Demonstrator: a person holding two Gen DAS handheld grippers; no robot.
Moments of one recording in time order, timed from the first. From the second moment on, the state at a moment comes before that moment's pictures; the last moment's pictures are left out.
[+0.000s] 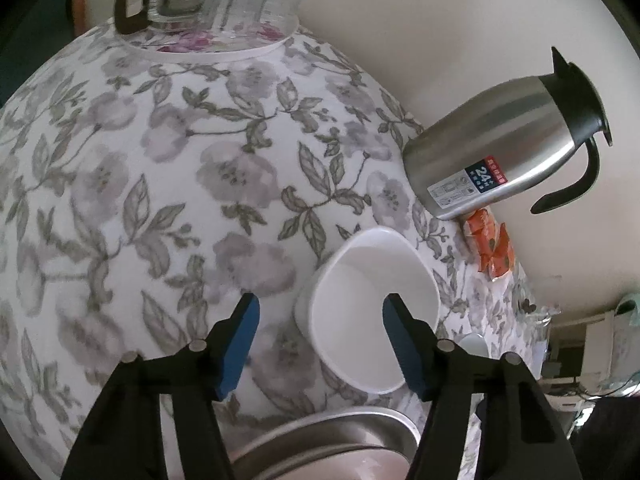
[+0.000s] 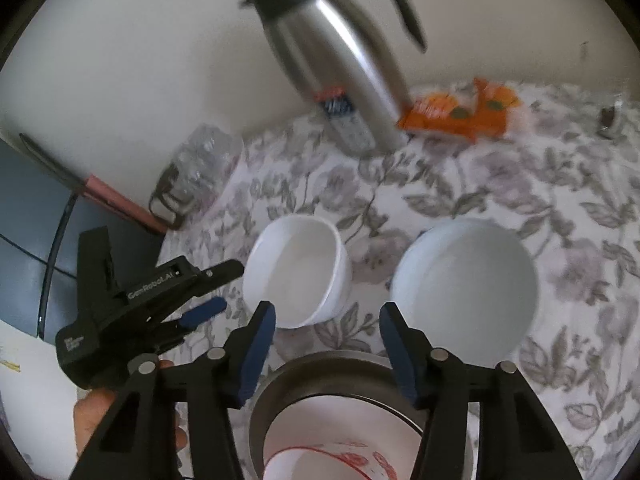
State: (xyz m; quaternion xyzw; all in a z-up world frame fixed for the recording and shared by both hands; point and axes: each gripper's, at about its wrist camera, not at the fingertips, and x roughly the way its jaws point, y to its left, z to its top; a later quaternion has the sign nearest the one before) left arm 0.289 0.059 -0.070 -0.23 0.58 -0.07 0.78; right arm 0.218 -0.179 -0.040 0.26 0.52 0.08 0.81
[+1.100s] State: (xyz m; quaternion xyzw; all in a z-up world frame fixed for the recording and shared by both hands) left arm 0.312 0.039 -0.100 -0.18 0.58 -0.10 0.79; right arm 0.292 -0.142 -0.102 0.17 0.61 0.07 0.77
